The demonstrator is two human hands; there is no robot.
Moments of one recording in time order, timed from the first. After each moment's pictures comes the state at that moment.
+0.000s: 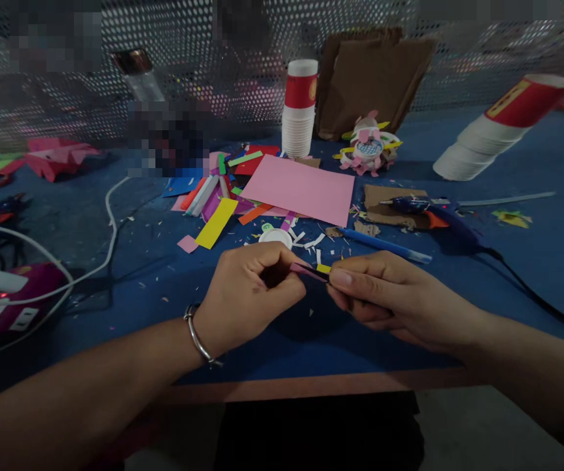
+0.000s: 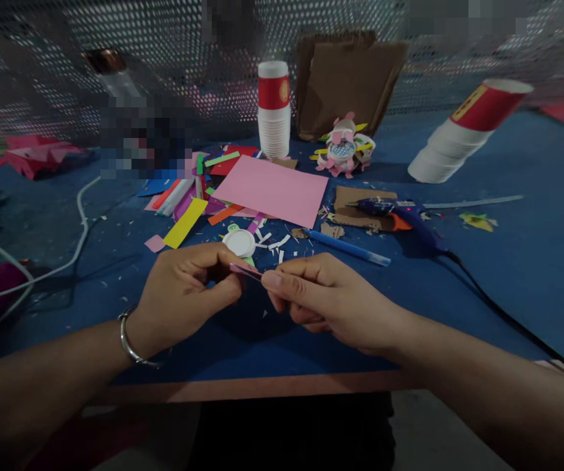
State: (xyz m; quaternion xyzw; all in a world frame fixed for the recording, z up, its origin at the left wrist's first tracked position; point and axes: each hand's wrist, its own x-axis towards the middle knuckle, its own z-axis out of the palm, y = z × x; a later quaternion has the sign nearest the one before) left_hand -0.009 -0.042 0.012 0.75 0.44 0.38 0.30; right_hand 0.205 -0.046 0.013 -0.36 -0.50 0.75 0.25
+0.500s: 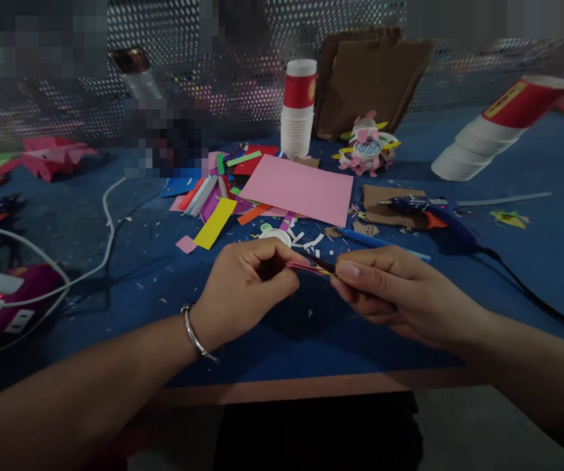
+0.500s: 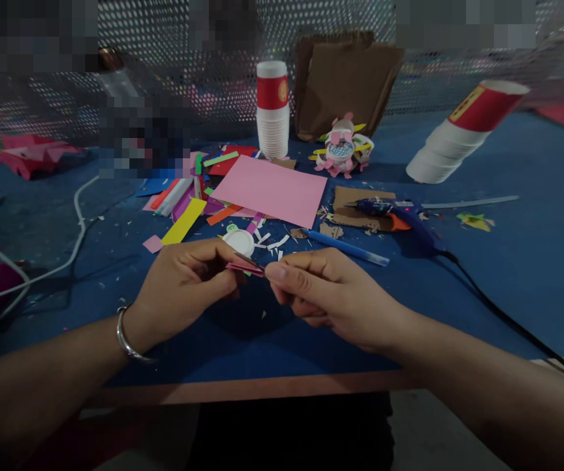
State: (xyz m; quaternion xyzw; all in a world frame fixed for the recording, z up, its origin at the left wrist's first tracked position) left_hand -0.010 -0.035 0.011 0.70 0.44 0.38 0.41; right_hand 0.207 -0.044 0.011 -0.36 -0.49 0.74 0.28
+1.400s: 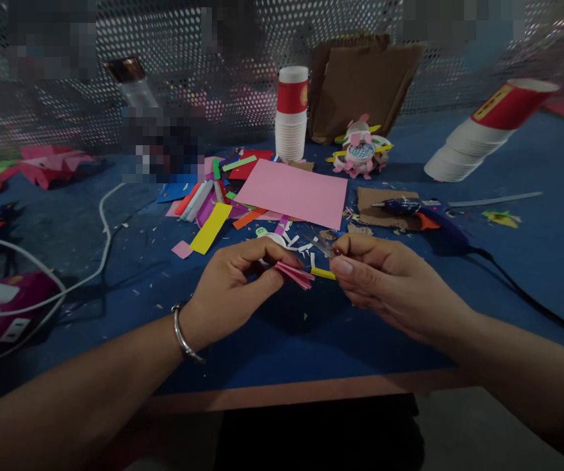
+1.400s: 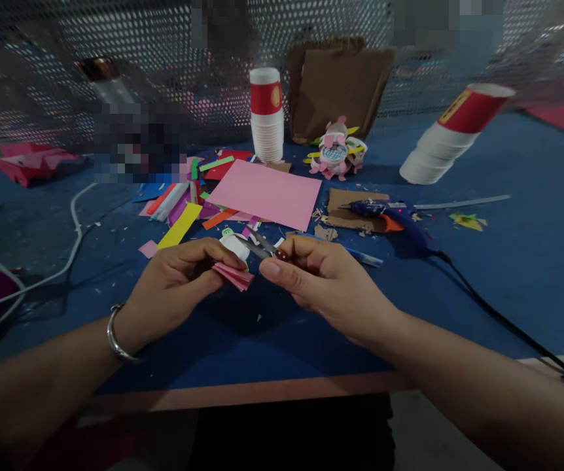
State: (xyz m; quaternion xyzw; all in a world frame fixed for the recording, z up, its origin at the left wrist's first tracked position) left_hand -0.018 -0.029 0.008 0.72 0.37 0.40 0.43; right_hand 0.206 -0.043 0.006 -0.38 -0.52 0.66 0.39
